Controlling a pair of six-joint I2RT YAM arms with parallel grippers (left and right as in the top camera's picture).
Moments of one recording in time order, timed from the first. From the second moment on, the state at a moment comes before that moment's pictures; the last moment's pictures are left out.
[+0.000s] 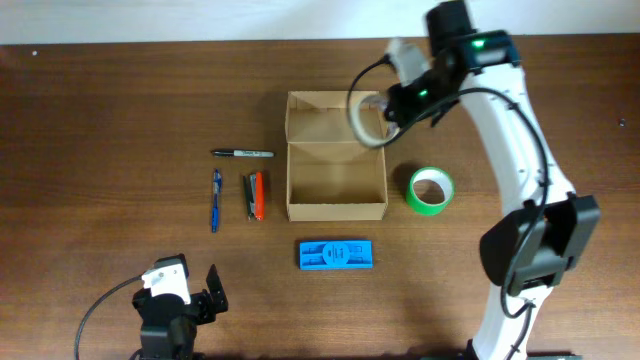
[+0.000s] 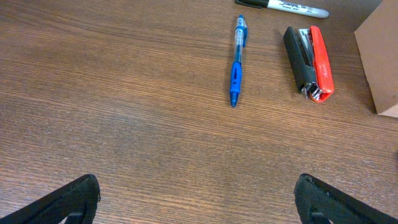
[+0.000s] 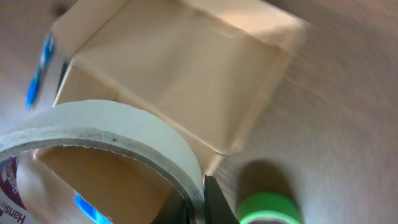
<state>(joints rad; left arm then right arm) -0.07 0.01 0.21 -0.85 -0.18 -0.20 0.21 2.06 2.07 -1.27 -0.36 -0.29</state>
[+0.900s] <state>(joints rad) -0.07 0.01 0.21 -0.85 -0.18 -0.20 0.47 2.21 2.07 -1.28 -0.13 -0.69</state>
